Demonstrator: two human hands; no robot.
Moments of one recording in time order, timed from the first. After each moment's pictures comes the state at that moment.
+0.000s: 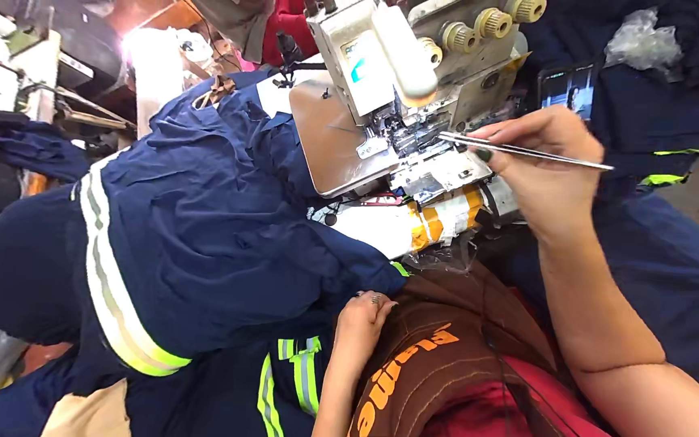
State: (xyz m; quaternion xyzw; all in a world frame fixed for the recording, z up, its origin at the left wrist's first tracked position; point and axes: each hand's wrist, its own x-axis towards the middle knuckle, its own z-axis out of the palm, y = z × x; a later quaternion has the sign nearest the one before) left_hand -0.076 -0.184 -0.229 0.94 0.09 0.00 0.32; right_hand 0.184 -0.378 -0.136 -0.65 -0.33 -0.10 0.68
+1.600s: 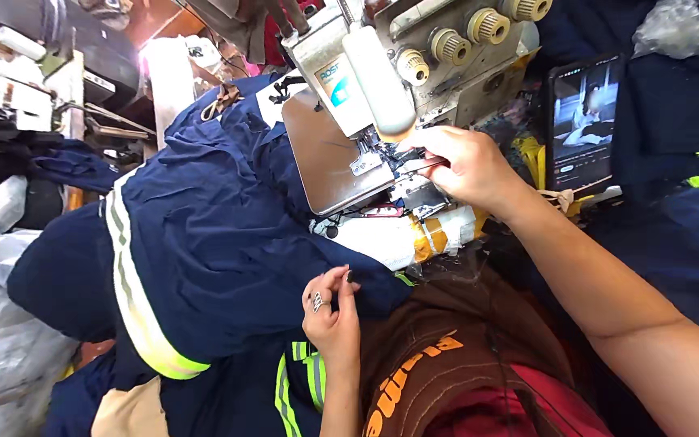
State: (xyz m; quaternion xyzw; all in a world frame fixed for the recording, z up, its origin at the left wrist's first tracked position) left_hand -0.033 -0.174 -0.196 0.86 0.22 0.34 0.32; right_hand 0.237 -0.326 -0.164 -0.74 -0.48 -0.06 0.46
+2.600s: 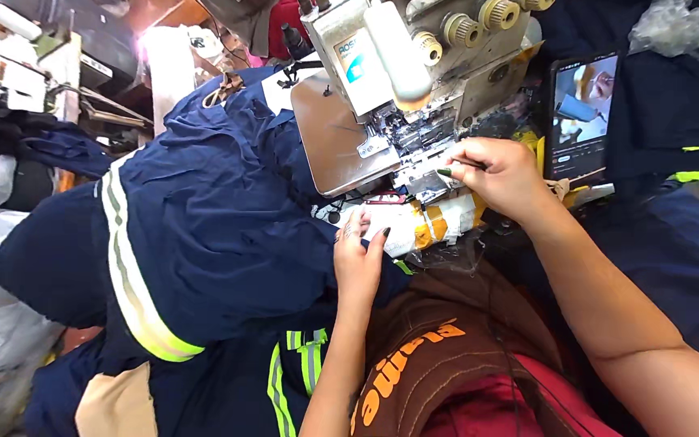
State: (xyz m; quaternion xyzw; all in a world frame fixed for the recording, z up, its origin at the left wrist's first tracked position) left_hand 0.020 -0.178 -0.193 0.86 0.24 0.17 0.42; right_hand 0.207 -0.365 -0.163 -0.78 -0.38 0.01 0.50
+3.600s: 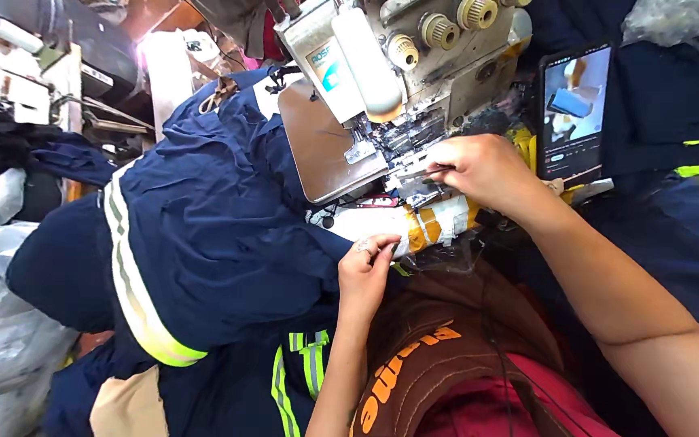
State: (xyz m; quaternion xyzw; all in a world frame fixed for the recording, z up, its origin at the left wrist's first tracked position) left_hand 0.017 -0.194 -0.190 0.85 0.15 0.16 0.49; right_hand 0.225 -0.358 -0.156 -0.82 -0.47 0.01 0.34
